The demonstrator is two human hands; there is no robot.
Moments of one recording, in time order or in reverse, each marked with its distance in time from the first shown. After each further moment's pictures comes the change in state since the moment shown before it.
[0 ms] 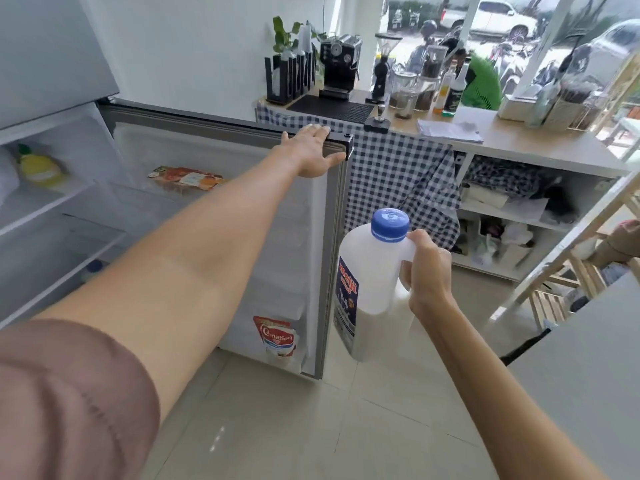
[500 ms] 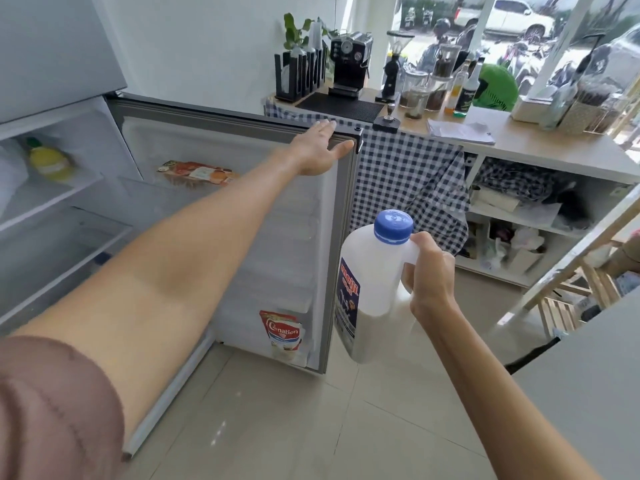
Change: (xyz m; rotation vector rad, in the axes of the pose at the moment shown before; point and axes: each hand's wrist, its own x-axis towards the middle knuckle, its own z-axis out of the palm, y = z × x) left_hand -0.005 0.001 0.000 -0.235 0.048 0.023; right_hand 0.008 0.004 0.002 0.003 -0.018 -0.001
